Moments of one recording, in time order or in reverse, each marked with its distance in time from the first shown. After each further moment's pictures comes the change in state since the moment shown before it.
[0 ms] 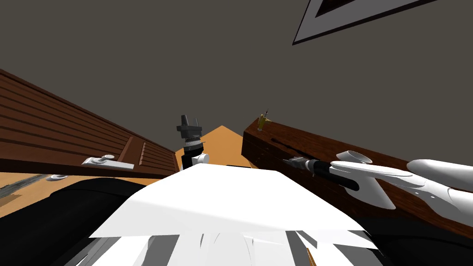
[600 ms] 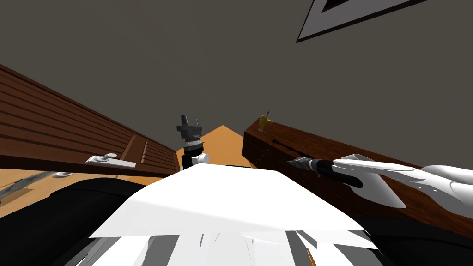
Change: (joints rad) left arm 0.000 0.000 0.000 0.000 0.000 0.000 0.000; right arm -0.035 -0.086 0.060 0.022 -0.071 0.014 0.102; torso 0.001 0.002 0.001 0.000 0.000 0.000
